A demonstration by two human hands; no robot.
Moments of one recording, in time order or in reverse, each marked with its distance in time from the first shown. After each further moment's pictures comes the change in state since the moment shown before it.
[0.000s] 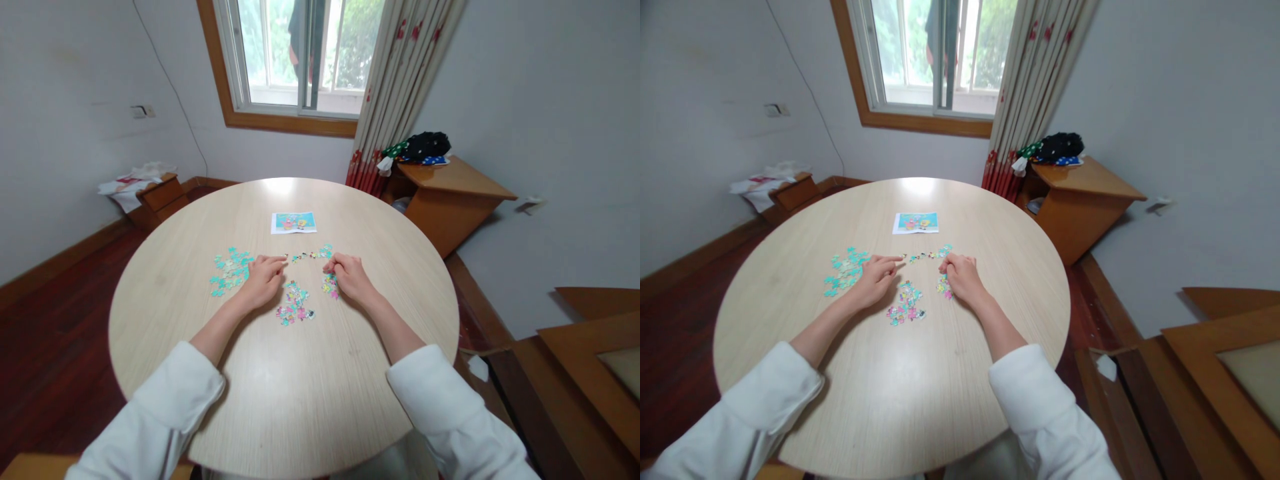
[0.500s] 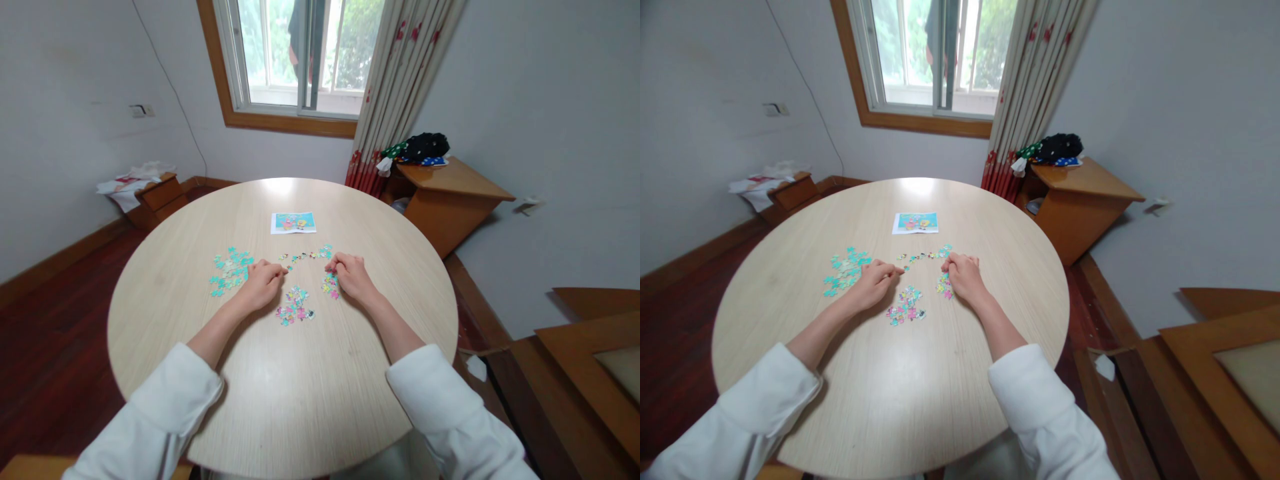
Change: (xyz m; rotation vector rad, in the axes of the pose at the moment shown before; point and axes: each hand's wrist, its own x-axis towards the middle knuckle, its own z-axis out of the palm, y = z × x) left_hand -0.003 0.002 0.001 -0.011 -0.063 -0.037; right_hand 0.003 0.009 -0.001 -0.032 0.024 0.015
